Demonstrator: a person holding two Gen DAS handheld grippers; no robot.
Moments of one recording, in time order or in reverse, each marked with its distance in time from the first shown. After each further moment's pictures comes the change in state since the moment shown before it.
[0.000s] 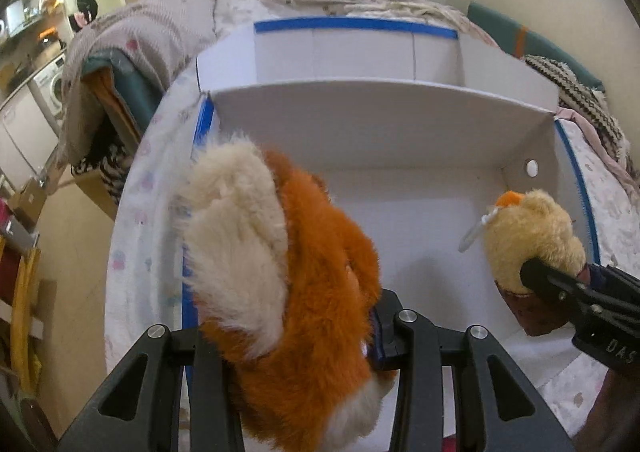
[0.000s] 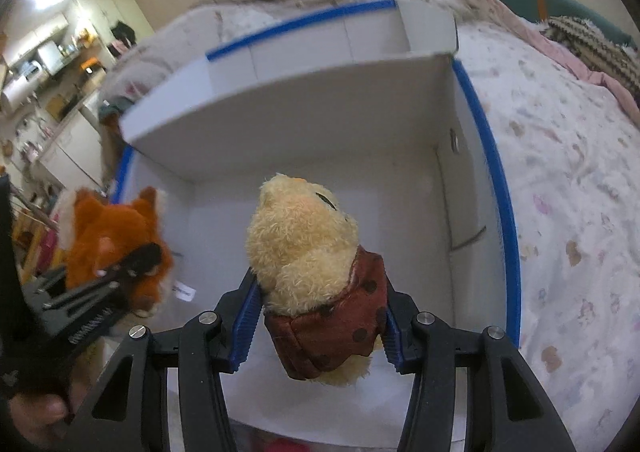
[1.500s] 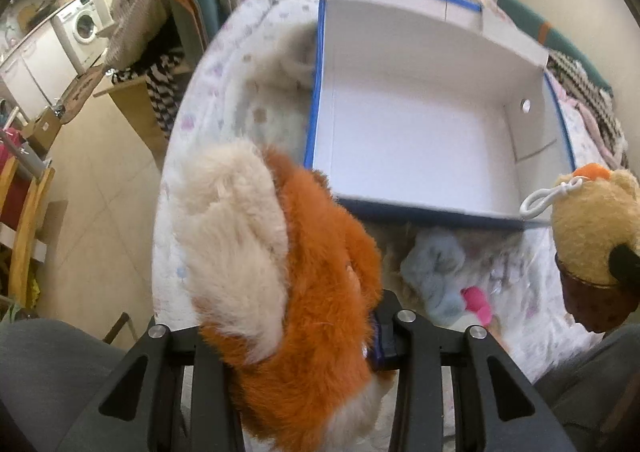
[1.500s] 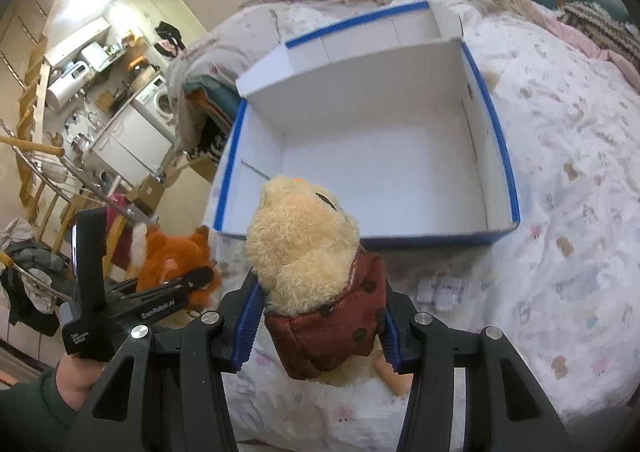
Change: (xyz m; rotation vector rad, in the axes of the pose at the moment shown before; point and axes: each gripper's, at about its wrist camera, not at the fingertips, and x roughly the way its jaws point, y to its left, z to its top) left arm -0.096 0.059 -0.117 -0.140 0.145 0.009; right arm -0.111 0.031 -0.093 -0.008 0.024 0.189
